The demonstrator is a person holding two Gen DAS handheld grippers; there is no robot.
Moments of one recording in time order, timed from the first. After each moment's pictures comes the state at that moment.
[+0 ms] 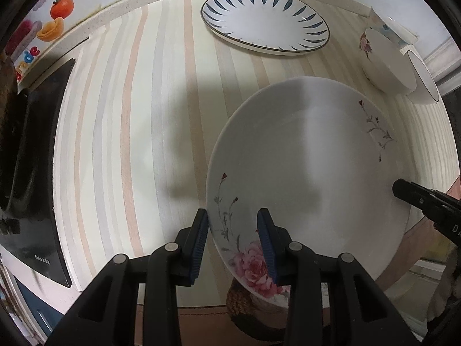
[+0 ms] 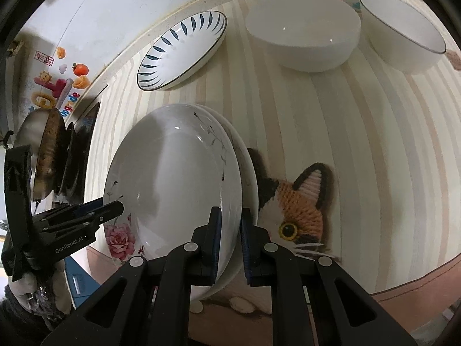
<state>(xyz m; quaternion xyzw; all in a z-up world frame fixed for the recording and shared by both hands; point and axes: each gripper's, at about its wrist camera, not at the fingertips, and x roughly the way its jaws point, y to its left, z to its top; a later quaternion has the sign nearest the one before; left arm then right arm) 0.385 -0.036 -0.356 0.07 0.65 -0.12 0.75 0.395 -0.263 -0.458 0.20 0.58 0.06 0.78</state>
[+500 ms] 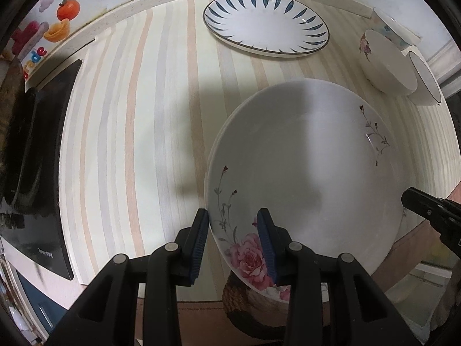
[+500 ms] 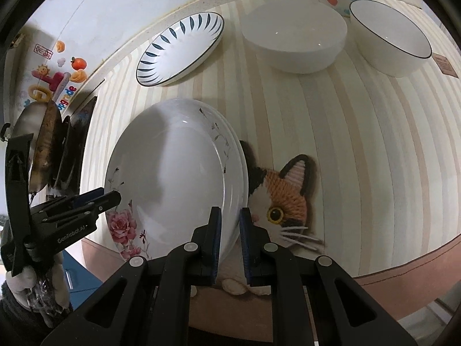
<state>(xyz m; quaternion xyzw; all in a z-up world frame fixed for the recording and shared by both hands) 0.377 -0.043 -0.352 0.06 0.64 -0.11 0.76 0.381 -0.268 -0.445 0.18 0.59 0.05 0.78</state>
